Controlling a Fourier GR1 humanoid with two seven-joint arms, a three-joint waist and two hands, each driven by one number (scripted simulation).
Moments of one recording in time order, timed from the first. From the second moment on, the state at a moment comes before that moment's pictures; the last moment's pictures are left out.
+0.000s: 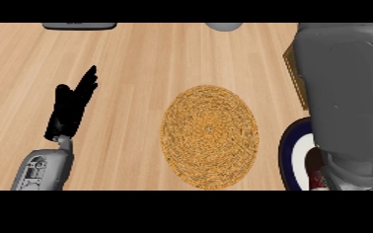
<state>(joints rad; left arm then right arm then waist) -0.22 0.19 0.06 -1.40 -0.13 -0.02 0.24 -1.15 -0.15 -0.07 -1.43 0.76 0.15 0.86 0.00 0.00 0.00</state>
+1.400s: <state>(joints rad) -0.22 0.20 0.08 -1.41 -0.13 -0.04 0.25 -1.05 -0.68 -0.17 -0.92 0.87 0.28 0.40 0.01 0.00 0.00</state>
